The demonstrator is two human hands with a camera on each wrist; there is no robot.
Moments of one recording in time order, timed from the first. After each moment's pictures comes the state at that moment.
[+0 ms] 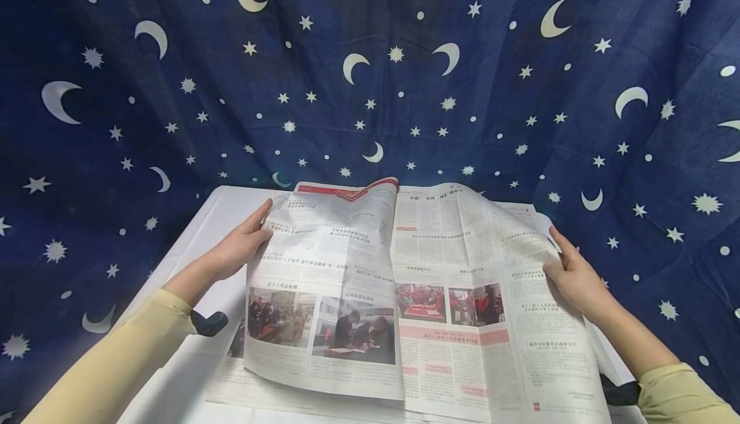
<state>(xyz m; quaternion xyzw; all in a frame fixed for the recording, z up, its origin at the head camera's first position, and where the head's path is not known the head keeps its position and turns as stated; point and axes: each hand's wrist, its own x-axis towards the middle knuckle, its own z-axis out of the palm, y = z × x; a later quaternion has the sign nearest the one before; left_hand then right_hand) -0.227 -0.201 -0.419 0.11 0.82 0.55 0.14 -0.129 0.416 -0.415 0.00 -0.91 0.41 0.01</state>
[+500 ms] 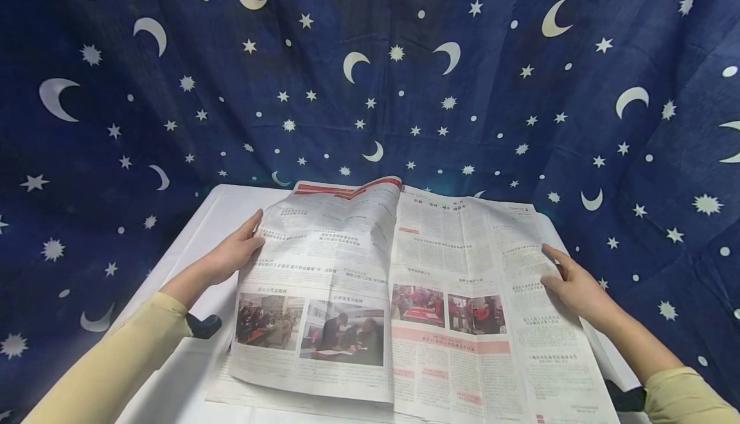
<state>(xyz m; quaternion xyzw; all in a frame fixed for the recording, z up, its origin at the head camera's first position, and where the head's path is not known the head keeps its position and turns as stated) -0.228 -0.218 -0.441 0.08 0.84 0.52 0.16 -0.126 0.434 -0.433 0.01 -0.94 0.35 -0.03</state>
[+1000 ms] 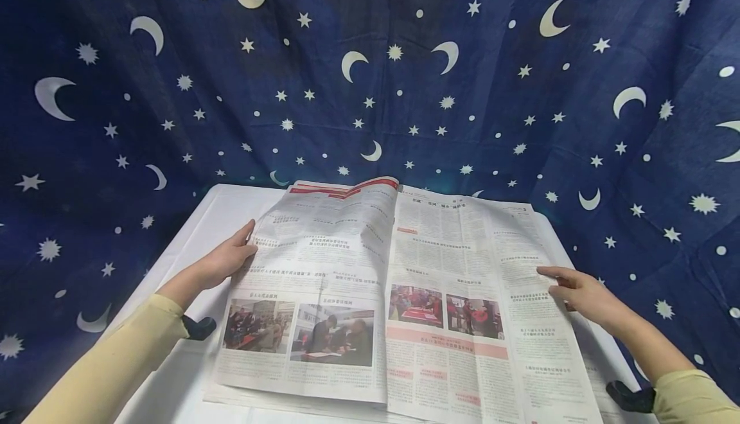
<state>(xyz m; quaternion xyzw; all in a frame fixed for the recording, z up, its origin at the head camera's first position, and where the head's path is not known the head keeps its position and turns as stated) -0.232 -0.231 -0.460 0.04 0.85 0.49 0.20 -0.117 0.459 -0.439 -0.01 -0.93 0.34 -0.10</state>
